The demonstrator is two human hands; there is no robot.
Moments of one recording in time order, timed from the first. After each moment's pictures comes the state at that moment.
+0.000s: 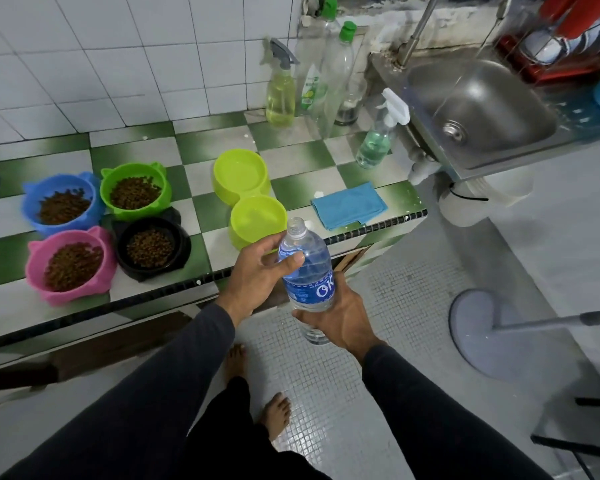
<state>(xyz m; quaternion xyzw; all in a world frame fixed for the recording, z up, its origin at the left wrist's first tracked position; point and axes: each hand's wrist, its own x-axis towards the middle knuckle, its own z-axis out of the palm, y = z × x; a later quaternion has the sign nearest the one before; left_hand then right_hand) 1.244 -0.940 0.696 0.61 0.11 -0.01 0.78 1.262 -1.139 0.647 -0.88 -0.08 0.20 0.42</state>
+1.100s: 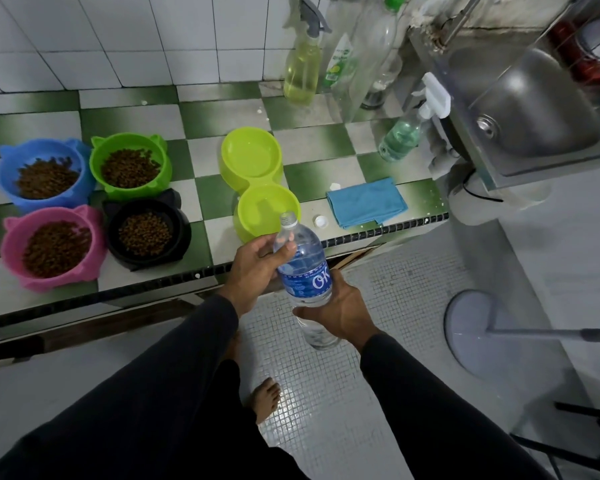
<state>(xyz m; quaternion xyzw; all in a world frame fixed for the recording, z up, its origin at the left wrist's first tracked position) 1.273 -0.918 0.629 0.52 0.25 -0.04 0.81 1.303 -1.117 0.602 -0.90 -0.07 0.30 0.30</state>
